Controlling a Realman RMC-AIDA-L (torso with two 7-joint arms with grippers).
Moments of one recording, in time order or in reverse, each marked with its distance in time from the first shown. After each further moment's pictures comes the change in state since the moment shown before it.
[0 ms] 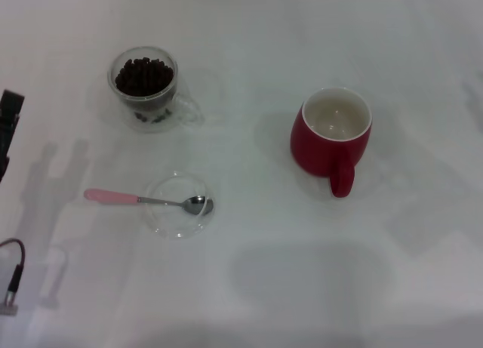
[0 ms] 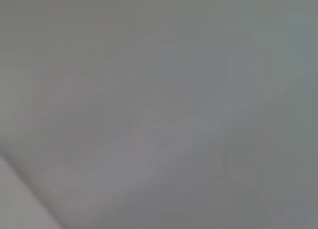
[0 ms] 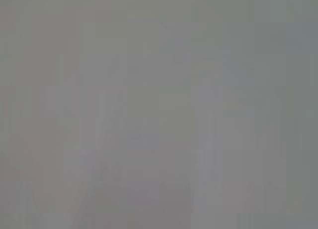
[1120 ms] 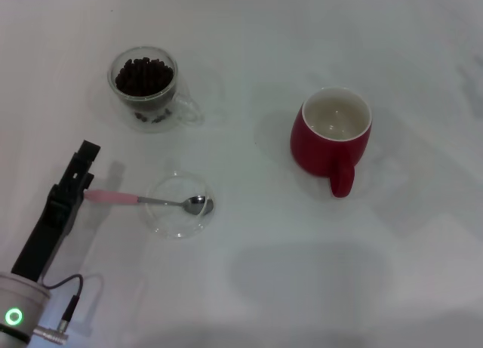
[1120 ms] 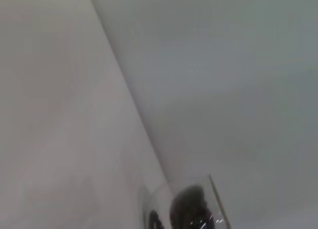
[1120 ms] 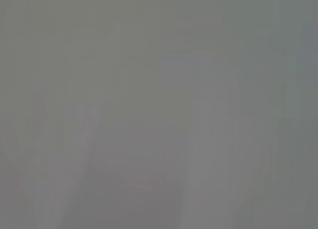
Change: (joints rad) left arm -0.025 -0.009 -0.013 -0.104 0.104 -0.212 -0.158; right arm 0.012 0.012 0.020 -0.067 -0.010 0.086 -0.002
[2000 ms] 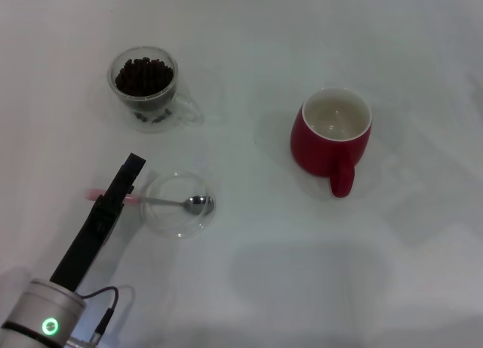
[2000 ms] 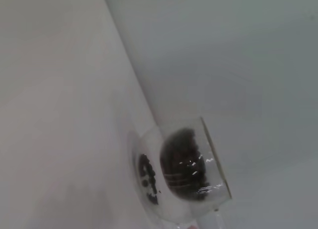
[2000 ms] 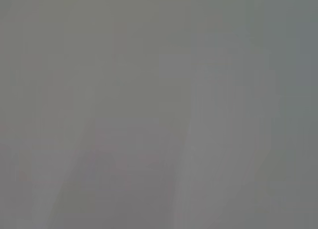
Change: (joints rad) left arm 0.003 0.000 -0.132 -0.071 0.198 -0.054 0.103; right arm -0.037 -0.008 0.000 0.004 -0.015 0.009 -0.030
